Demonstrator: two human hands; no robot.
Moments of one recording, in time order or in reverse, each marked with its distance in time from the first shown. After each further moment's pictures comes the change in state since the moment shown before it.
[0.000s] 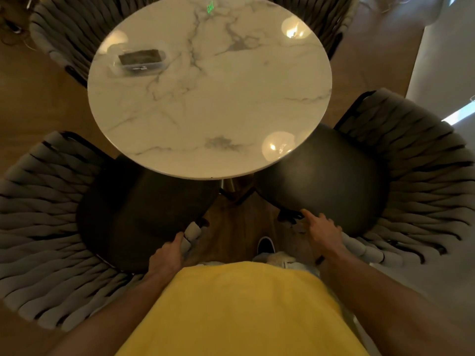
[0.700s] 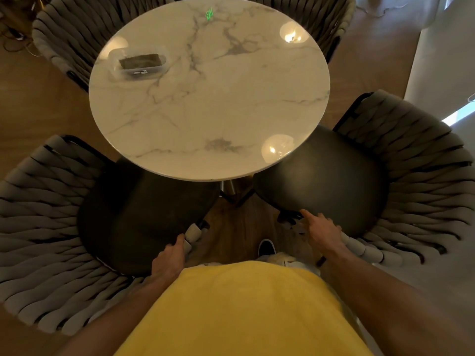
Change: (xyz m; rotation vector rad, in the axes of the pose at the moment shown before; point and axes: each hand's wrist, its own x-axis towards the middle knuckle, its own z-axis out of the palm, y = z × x) left_hand -0.005 0.011 0.000 0.003 -0.011 -0.049; right_hand -0.002 -0.003 -0.004 0.007 0.006 -0.024
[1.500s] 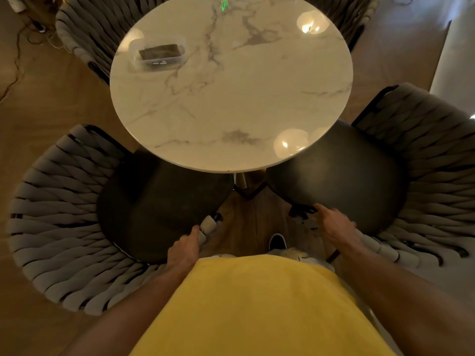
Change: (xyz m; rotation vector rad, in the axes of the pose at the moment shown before) left_hand 0.002 -0.007 0.005 0.005 0.023 0.003; right_hand 0.003 -0.009 0.001 0.042 -0.001 0.001
